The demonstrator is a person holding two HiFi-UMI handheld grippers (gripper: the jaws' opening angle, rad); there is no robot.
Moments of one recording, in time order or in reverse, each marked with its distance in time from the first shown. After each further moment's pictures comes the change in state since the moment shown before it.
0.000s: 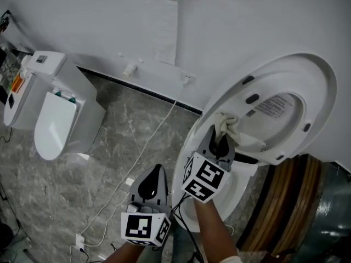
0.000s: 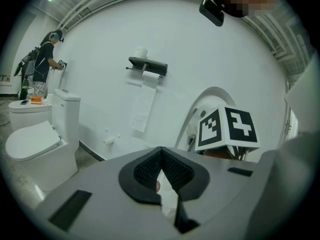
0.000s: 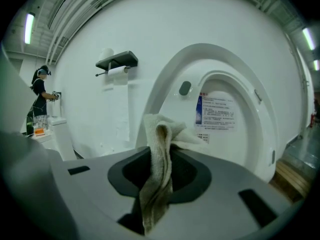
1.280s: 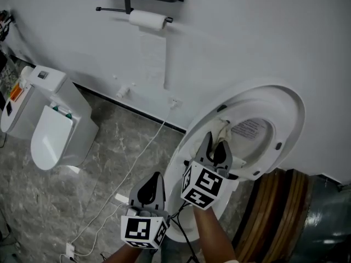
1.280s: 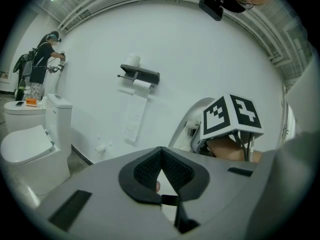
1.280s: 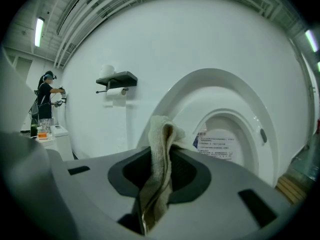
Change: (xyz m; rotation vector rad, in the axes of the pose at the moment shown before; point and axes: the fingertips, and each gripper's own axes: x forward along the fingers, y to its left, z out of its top) left arm 0.009 -0.047 0.045 -0.010 -0.058 -0.041; right arm -0.008 -0.027 0.094 -0.041 -0.097 0.048
